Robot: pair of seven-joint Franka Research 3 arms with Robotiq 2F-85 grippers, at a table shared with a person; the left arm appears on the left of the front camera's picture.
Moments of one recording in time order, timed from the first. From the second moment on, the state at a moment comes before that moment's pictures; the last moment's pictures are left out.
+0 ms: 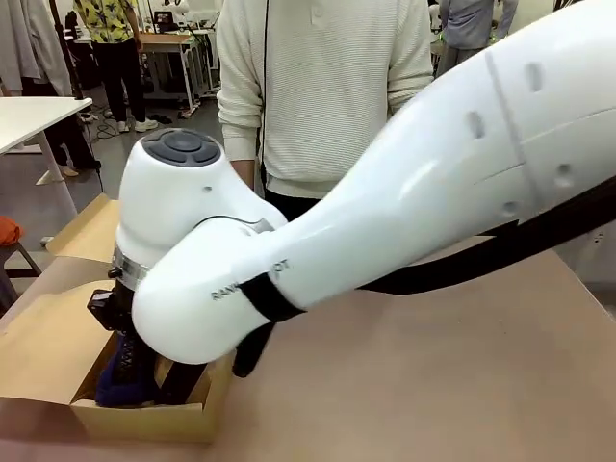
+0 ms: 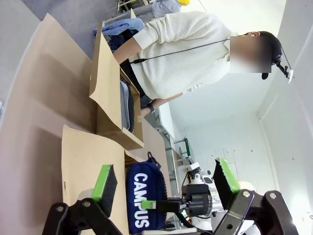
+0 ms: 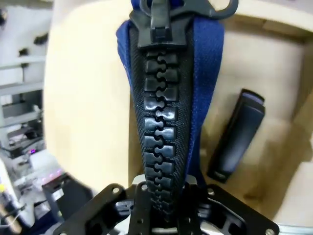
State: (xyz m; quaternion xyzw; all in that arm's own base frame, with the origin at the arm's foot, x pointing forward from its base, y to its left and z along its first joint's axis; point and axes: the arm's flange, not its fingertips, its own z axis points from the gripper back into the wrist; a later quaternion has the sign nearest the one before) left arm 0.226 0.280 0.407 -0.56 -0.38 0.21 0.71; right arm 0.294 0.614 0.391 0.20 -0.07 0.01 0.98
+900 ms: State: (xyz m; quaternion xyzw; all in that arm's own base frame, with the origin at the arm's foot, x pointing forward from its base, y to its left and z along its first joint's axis) left arm 0.226 0.280 0.407 -0.56 -0.38 0.21 0.71; right arm 0.306 0.623 0.380 0.19 -0.05 -0.01 0.98
